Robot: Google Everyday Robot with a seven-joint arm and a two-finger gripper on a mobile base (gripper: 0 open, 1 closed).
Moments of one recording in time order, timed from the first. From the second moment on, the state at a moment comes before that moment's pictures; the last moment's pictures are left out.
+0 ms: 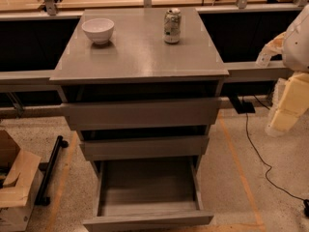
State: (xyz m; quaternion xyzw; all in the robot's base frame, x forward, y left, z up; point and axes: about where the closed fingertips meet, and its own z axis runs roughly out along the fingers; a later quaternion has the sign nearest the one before) arm 0.438 -0.217 0.976 -0.60 0.78 -0.03 0.16
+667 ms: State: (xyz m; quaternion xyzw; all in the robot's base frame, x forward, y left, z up) arm 0.439 -0.217 0.977 -0.60 0.78 -0.04 0.16
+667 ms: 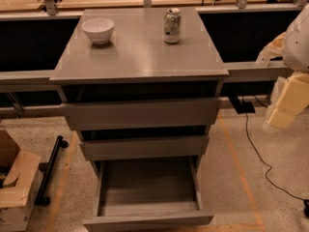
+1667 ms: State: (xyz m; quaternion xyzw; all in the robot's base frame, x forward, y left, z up) arm 0.464 -0.229 0.909 -0.60 0.78 0.02 0.17
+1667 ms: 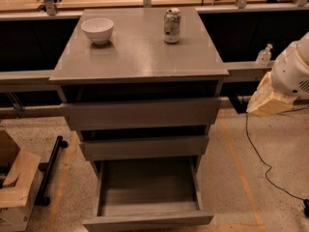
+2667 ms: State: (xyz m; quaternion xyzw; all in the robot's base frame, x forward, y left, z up) arm 0.482 -0.200 0.740 -0.60 0.78 0.14 0.14
